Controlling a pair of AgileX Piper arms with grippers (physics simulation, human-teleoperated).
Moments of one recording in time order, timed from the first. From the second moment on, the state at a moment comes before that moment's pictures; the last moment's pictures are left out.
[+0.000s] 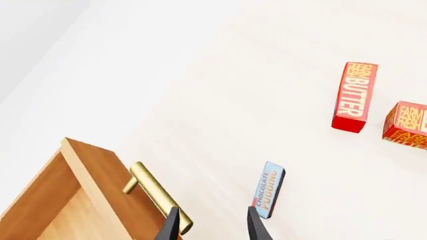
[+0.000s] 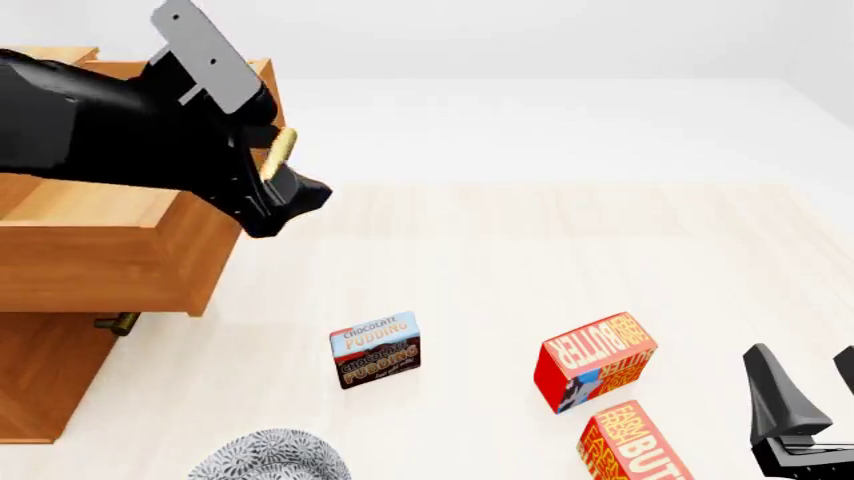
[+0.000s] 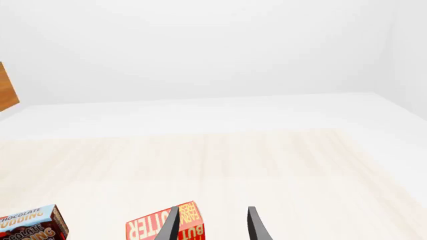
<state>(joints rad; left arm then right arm) -0.56 1.20 -1.25 0.77 0.44 0.01 0.02 0.00 0.01 0.05</state>
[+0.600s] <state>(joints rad) -0.65 1.35 -1.13 0.61 0.38 0.01 0.02 0.00 0.01 0.05</state>
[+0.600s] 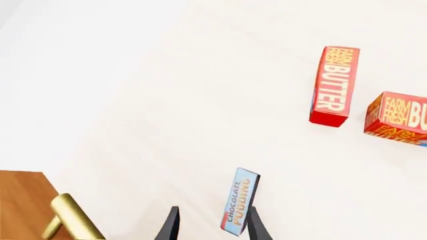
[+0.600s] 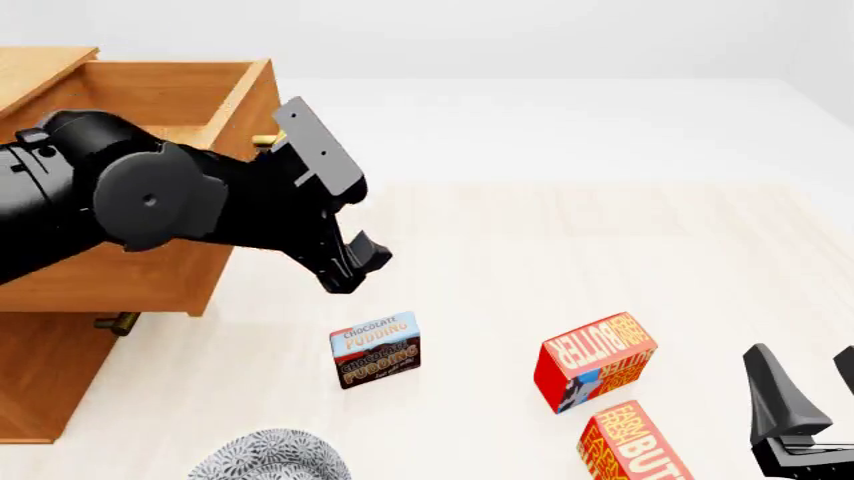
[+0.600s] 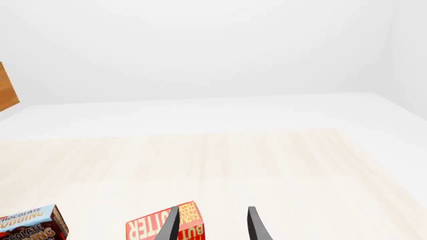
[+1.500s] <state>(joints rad) -0.68 1.52 -1.02 0.45 0.28 0.01 0.02 0.00 0.01 0.05</state>
